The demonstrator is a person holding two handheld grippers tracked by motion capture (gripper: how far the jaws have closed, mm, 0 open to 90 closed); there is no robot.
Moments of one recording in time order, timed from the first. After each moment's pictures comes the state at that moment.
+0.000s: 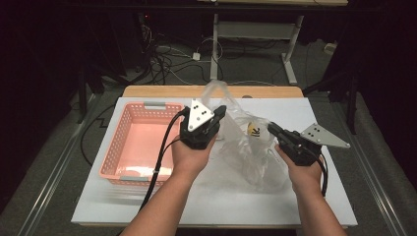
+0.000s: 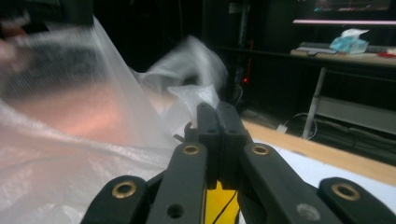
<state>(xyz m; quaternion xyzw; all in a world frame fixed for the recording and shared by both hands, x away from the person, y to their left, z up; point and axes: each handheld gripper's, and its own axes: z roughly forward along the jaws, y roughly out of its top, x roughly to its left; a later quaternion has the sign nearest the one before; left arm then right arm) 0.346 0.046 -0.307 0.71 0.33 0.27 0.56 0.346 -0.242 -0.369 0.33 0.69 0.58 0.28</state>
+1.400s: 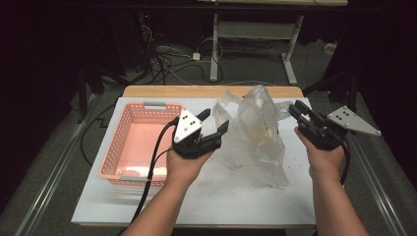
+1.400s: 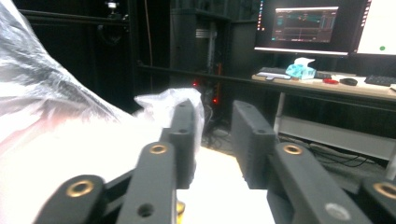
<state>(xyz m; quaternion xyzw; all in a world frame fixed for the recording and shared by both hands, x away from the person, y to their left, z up) 0.318 0.074 -0.341 0.71 0.33 0.24 0.58 0.359 -0.281 -0.334 0.35 0.65 0.59 0.34</state>
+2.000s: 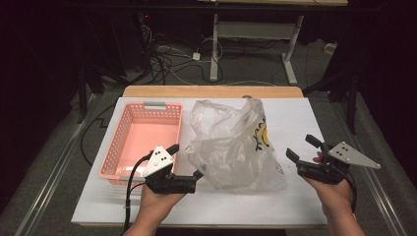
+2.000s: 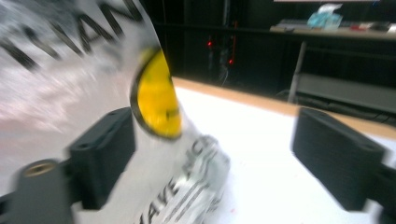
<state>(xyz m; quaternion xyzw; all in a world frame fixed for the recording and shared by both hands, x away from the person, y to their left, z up) 0.272 0.130 -0.391 0.73 0.37 0.17 0.55 0.315 -0.307 -0.401 0.37 0.69 0.55 0.28</state>
